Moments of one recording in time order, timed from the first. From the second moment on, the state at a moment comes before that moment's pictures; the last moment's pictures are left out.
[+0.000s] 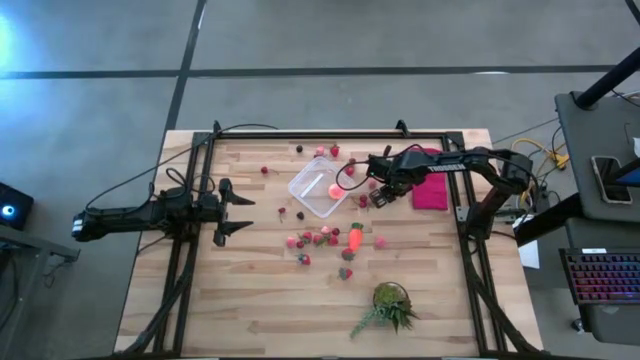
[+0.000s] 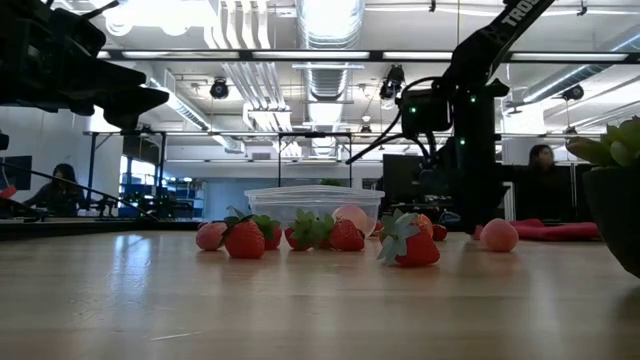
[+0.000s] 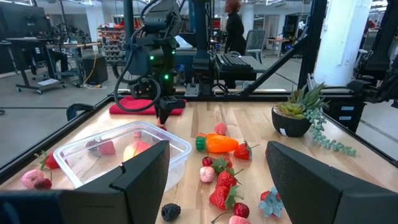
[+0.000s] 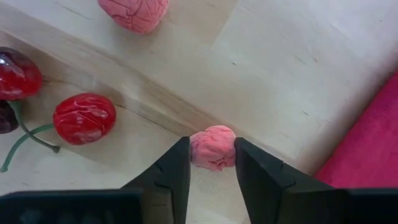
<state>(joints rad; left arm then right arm) 0.08 0.08 0.04 -0.01 0.07 0.01 -0.41 1.67 0.93 -0.78 0.12 0.62</state>
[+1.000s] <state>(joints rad) 0.08 0.08 0.04 -0.01 0.07 0.01 -0.34 1.70 1.37 -0.69 -0.11 0.42</state>
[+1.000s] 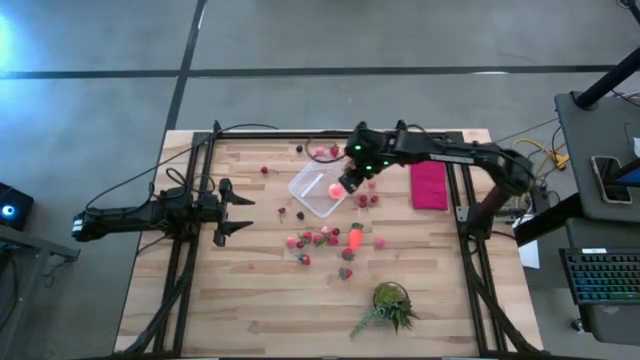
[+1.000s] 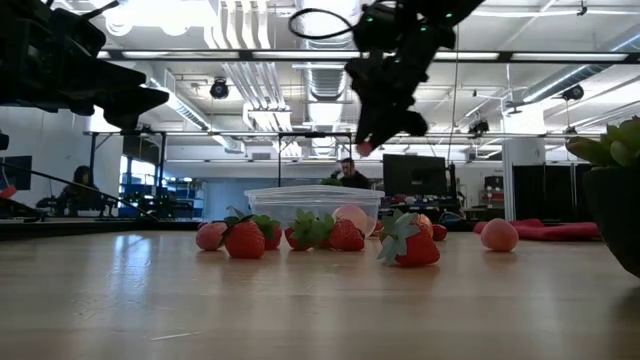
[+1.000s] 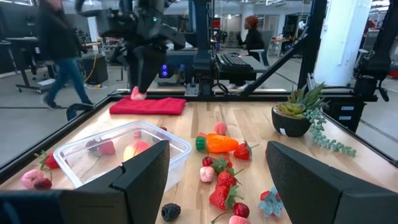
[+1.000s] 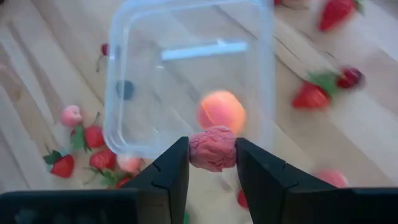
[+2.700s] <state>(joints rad) 0.08 0.08 0.04 -0.01 0.07 0.01 -0.45 1.78 1.21 -0.82 0.06 0.45</state>
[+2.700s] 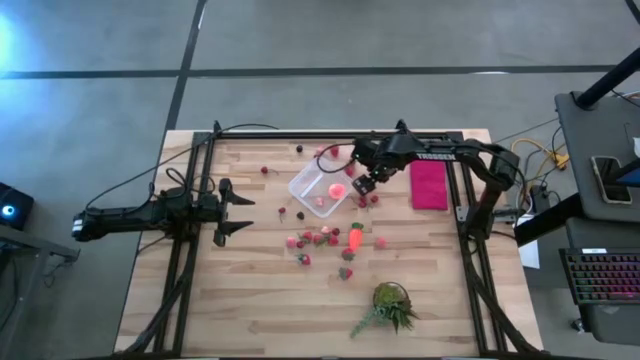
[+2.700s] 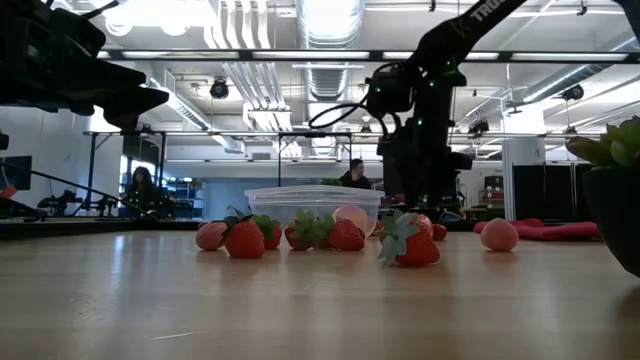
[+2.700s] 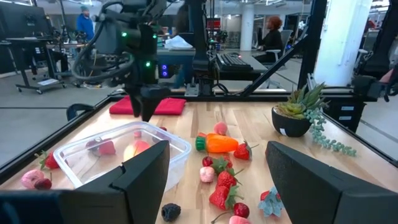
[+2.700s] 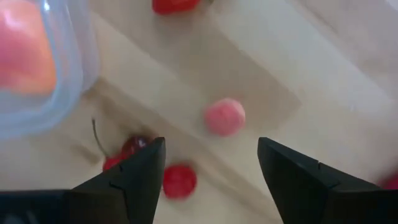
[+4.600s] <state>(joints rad) 0.08 0.08 0.04 -0.01 0.07 0.01 -0.38 1.89 1.60 -0.81 -0.15 0.33</state>
